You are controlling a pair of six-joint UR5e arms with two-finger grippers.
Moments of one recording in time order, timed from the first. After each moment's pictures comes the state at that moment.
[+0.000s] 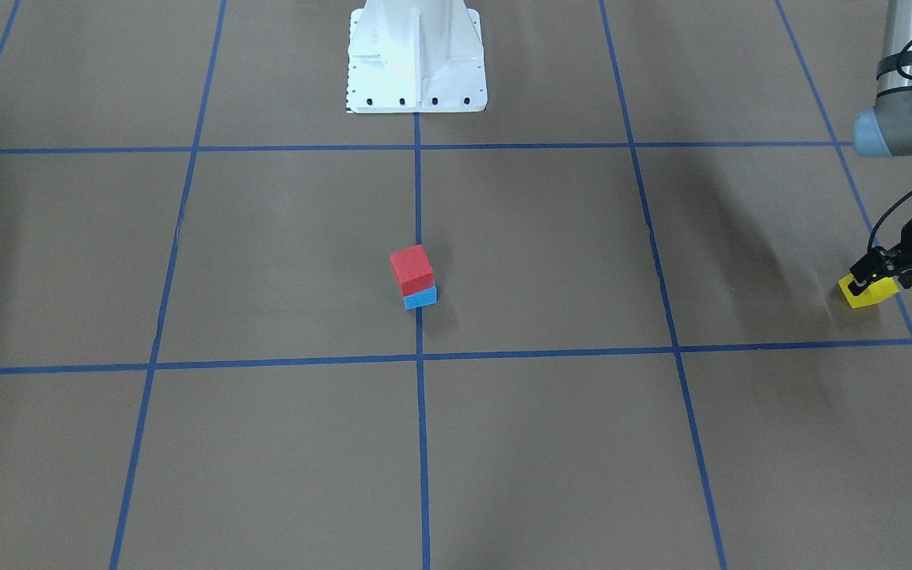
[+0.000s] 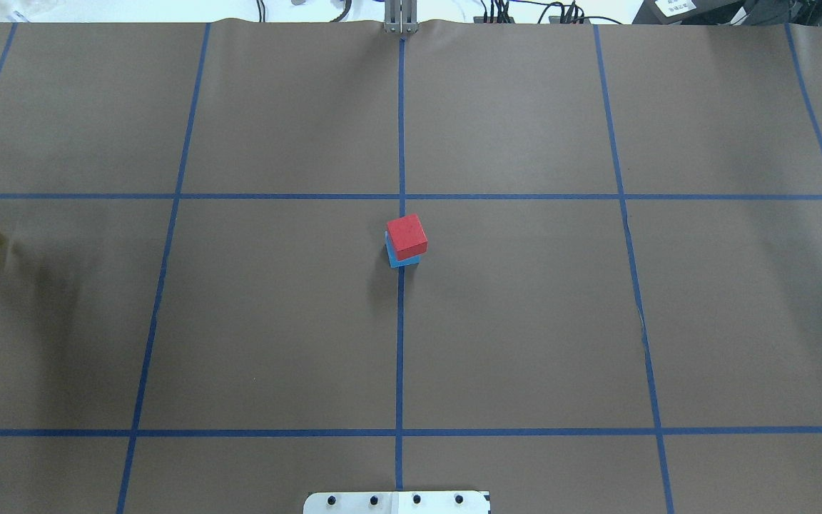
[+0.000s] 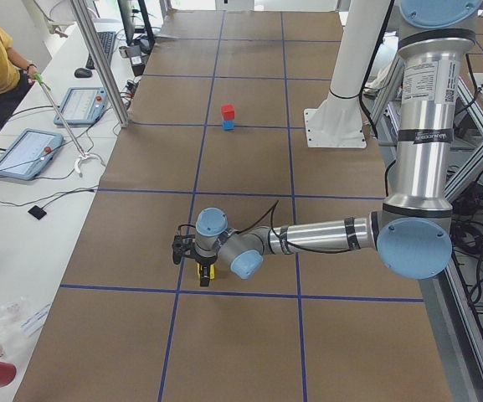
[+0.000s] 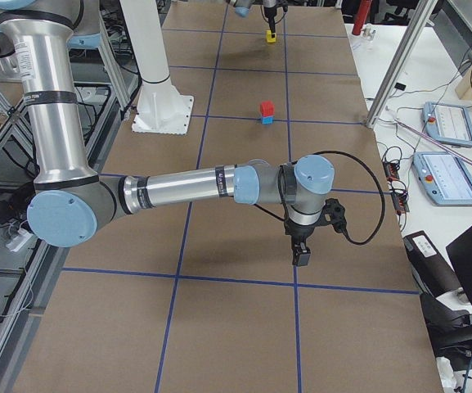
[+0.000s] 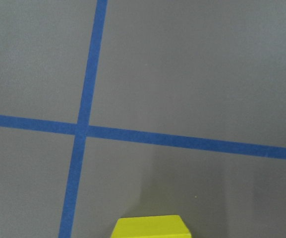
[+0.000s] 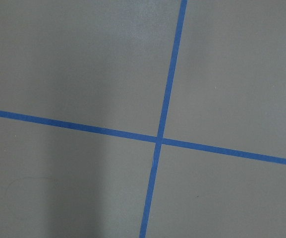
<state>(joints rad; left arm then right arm) -1.14 -1.58 -1.31 -2.41 -2.14 -0.79 1.55 -1.44 1.63 -1.72 2.28 -0.12</state>
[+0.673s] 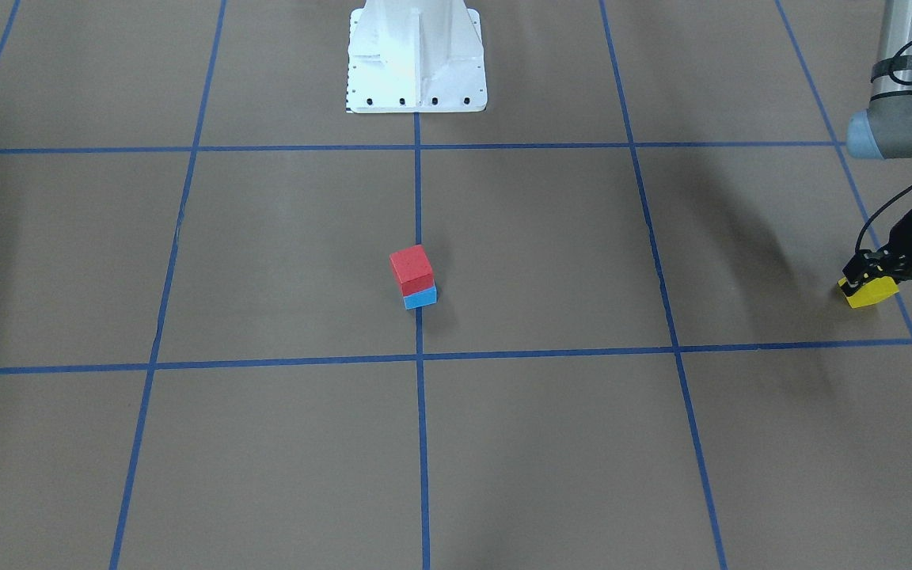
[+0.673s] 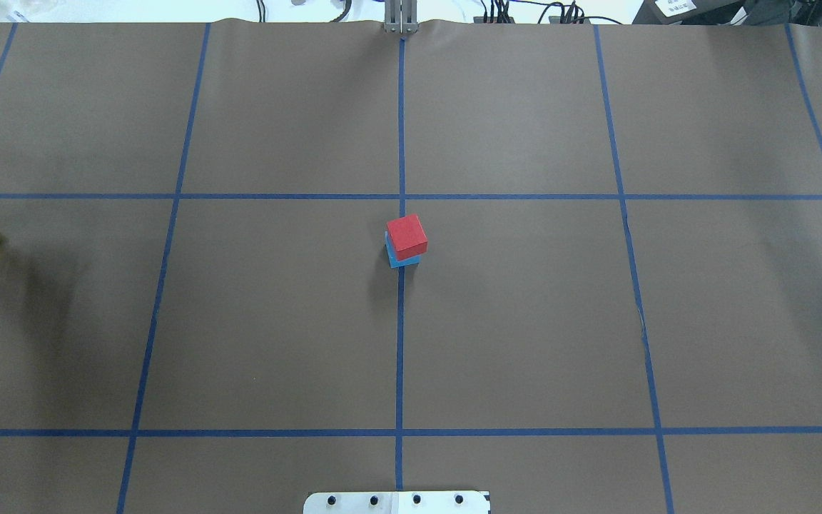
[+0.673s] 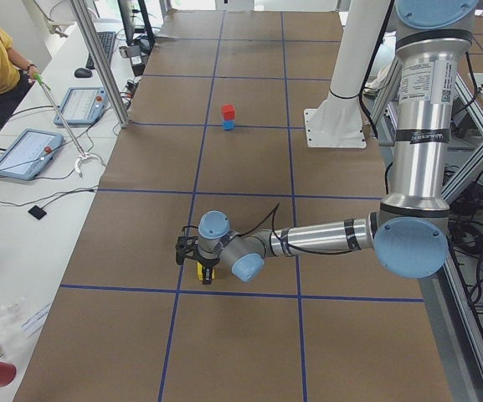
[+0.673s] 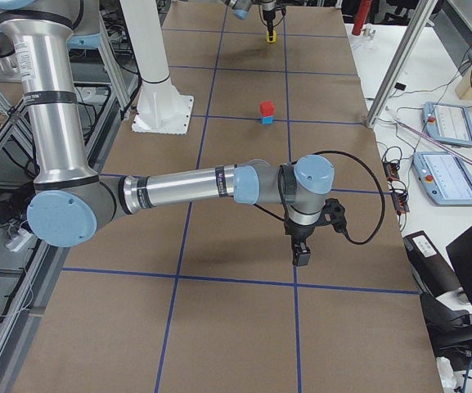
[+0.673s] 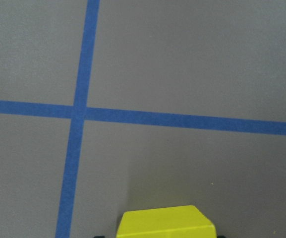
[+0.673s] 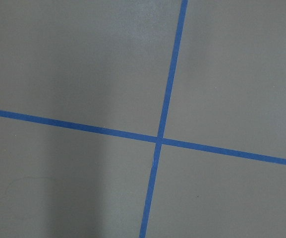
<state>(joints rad) -1.11 -1.58 -1.30 -2.44 -2.14 -0.77 1.55 -1.44 1.63 -1.72 2.28 -0.12</state>
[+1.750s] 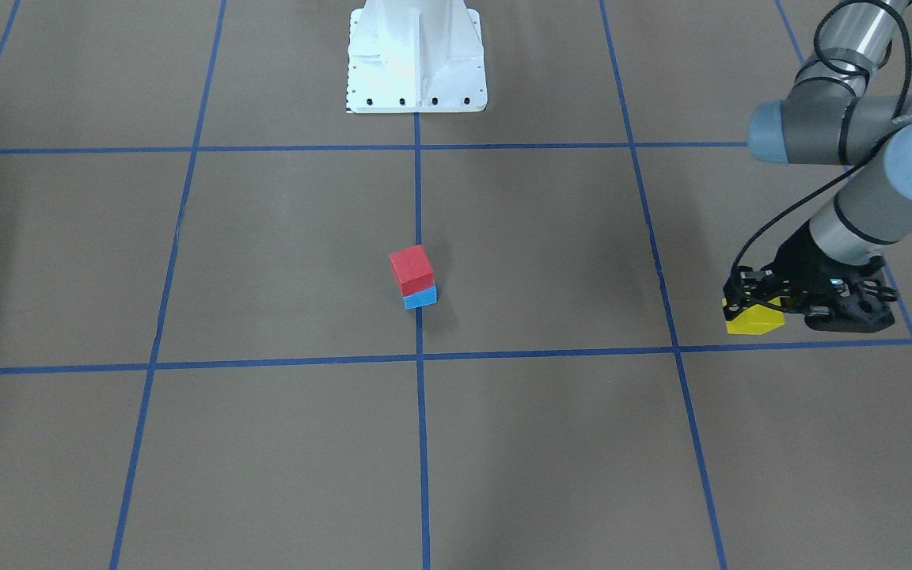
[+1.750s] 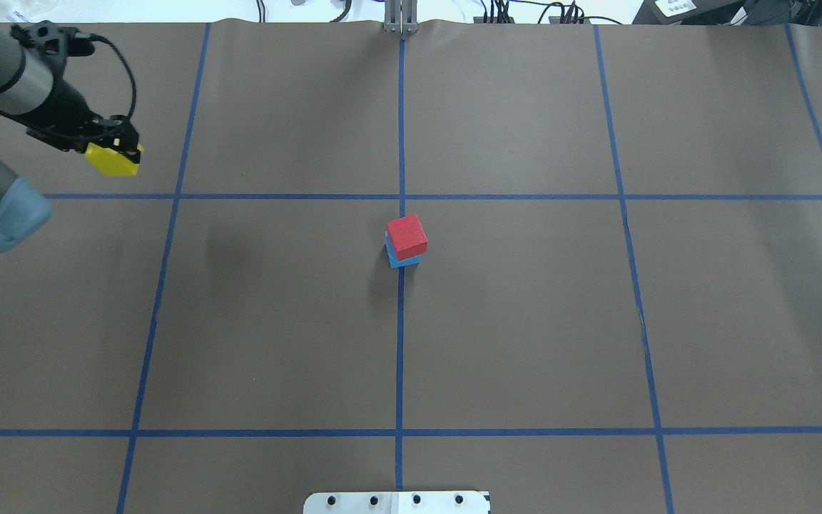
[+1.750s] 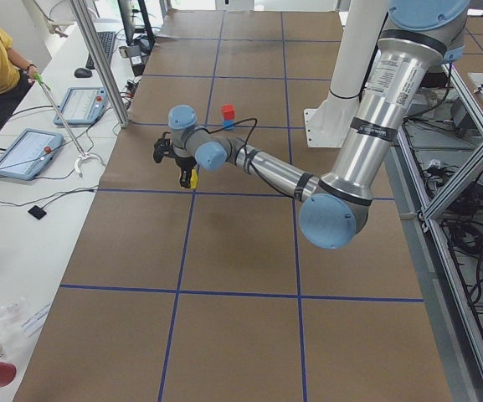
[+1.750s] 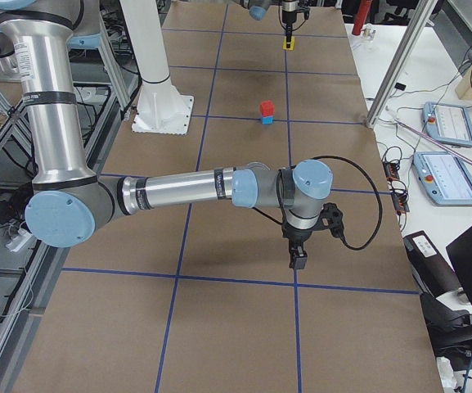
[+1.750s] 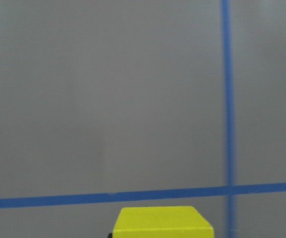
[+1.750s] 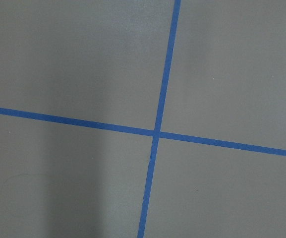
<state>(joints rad) -1.02 -1.99 -1.63 -1.74 -2.21 -0.75 1.55 -1.45 1.62 -1.72 2.28 -0.11</state>
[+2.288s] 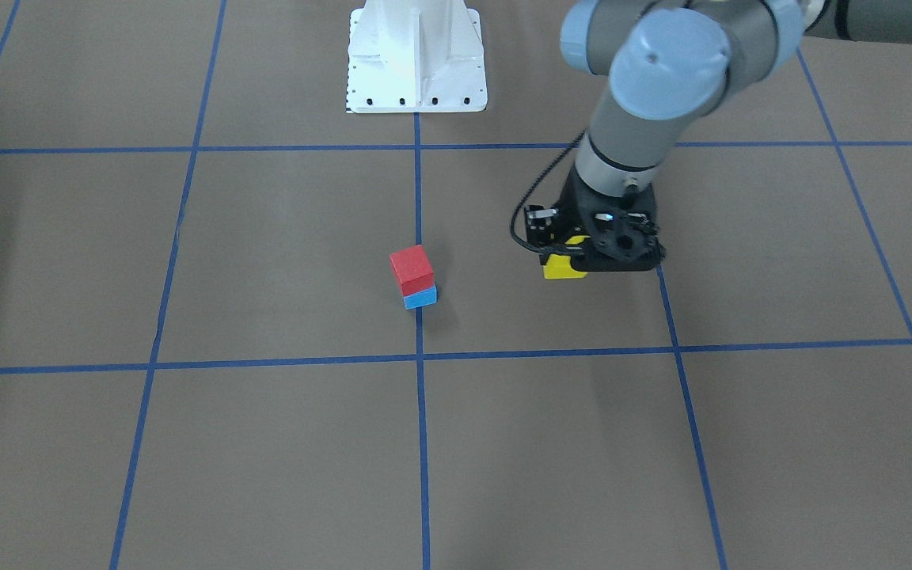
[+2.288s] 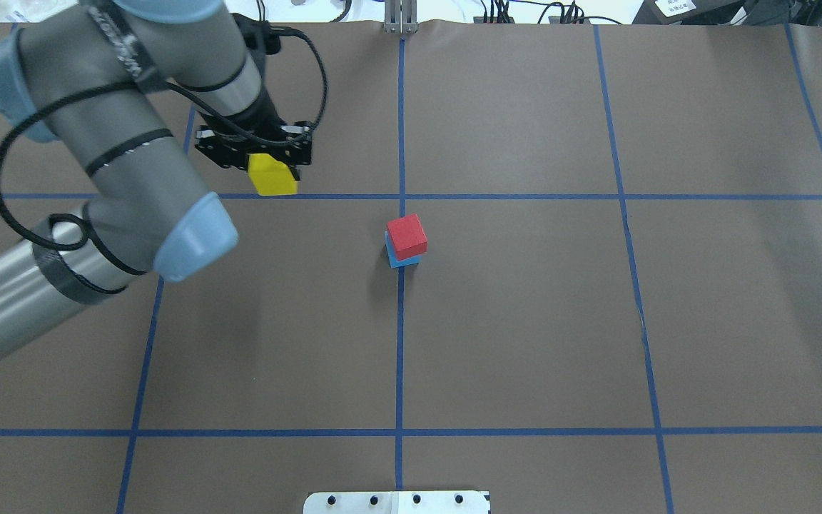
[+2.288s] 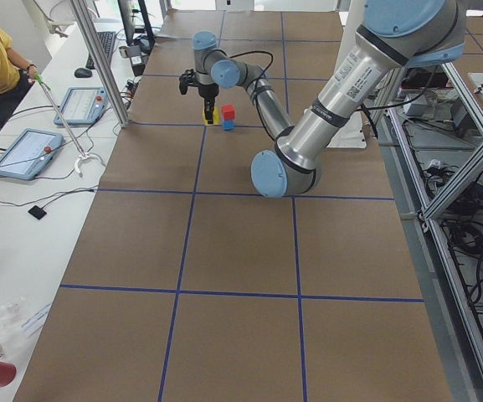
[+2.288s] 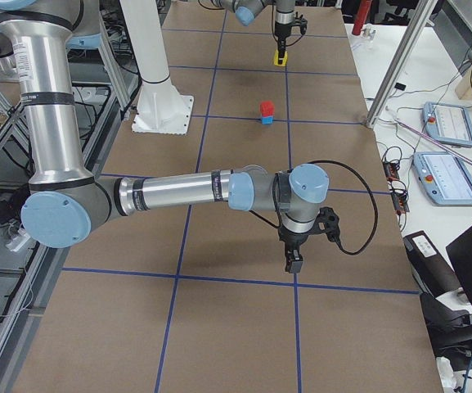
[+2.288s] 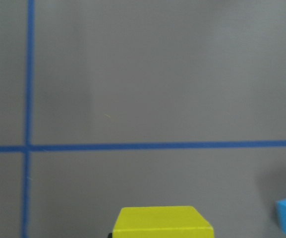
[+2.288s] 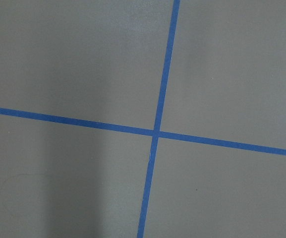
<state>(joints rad) -0.77 -2.36 -1.71 -1.34 -2.08 -1.05 1.55 -1.47 1.63 -1.72 2.27 -0.11</state>
